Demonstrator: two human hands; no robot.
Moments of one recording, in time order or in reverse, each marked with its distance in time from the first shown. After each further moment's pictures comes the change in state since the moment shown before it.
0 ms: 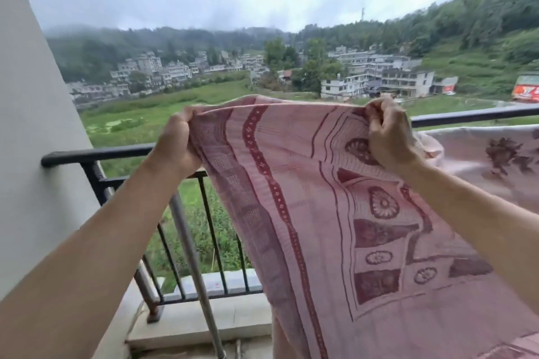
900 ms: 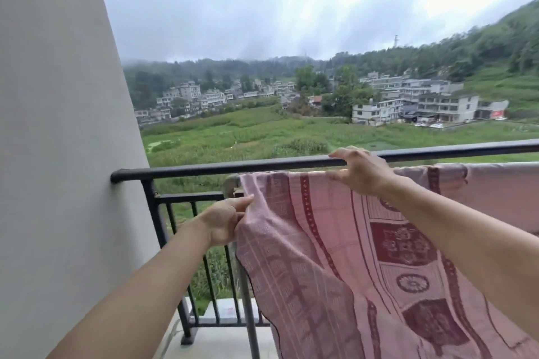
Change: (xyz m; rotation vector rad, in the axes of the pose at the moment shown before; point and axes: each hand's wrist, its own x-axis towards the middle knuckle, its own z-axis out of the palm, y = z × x) left_hand -0.025 -0.027 -0.112 0.196 -0.026 -0.489; right_hand -0.004 -0.083 0.103 -0.426 -0.564 -0.154
